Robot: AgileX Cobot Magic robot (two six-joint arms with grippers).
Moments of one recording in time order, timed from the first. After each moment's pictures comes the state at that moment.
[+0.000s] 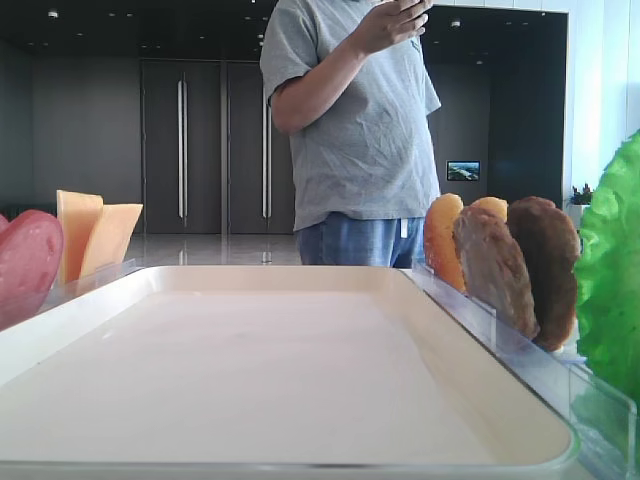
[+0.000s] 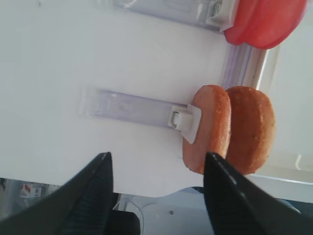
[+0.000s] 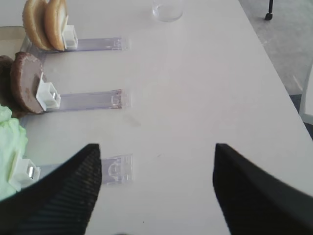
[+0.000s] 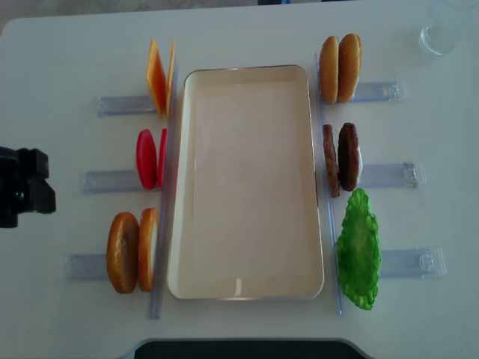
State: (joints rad) left arm 0.00 1.01 -0.89 -0.03 1.23 -0.23; right arm -0.07 -0.01 -0.51 0.05 1.13 -0.06
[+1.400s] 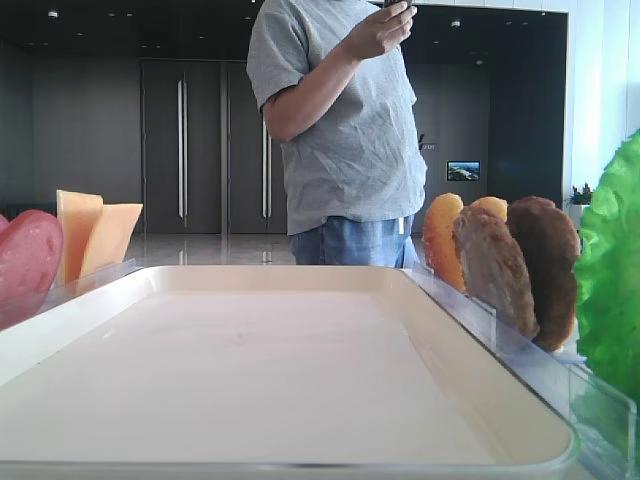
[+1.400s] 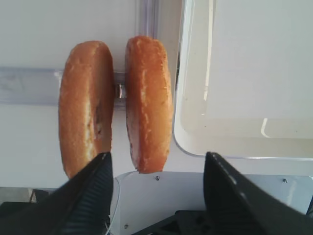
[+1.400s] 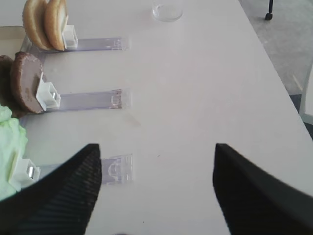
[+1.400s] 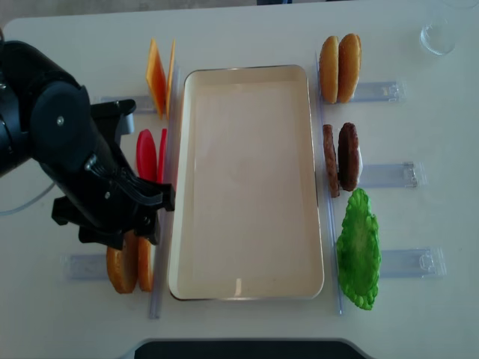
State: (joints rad) left arm -0.58 1.35 -0.89 0.03 1.11 -0.67; right arm -0.07 -0.01 -0.51 0.05 1.13 -0.06
